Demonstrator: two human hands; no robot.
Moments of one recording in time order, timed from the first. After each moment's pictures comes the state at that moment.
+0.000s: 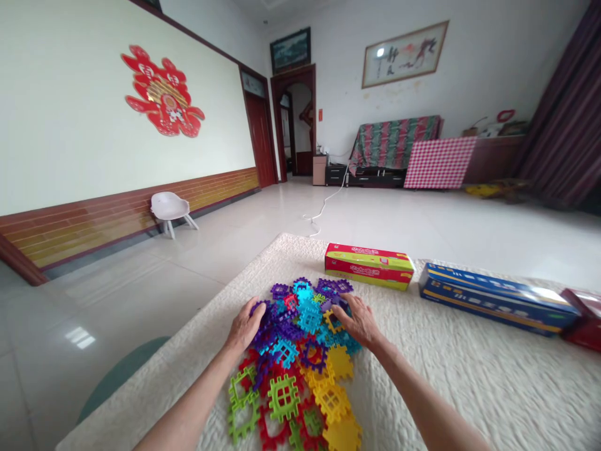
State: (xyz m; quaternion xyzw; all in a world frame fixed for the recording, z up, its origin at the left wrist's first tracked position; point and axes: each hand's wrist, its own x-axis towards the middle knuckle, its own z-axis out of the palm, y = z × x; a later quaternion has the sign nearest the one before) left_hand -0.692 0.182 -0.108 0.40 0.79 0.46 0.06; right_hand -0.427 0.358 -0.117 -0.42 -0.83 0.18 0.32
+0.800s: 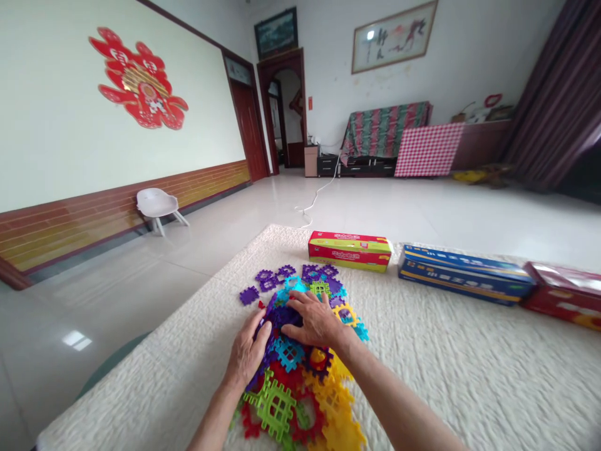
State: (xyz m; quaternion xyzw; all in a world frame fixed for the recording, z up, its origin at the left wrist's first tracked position) left_hand -0.592 0.151 -0.116 0.45 0.78 0.43 0.09; right_hand -0.437 0.290 -0.068 -0.20 -0.95 0.17 0.14
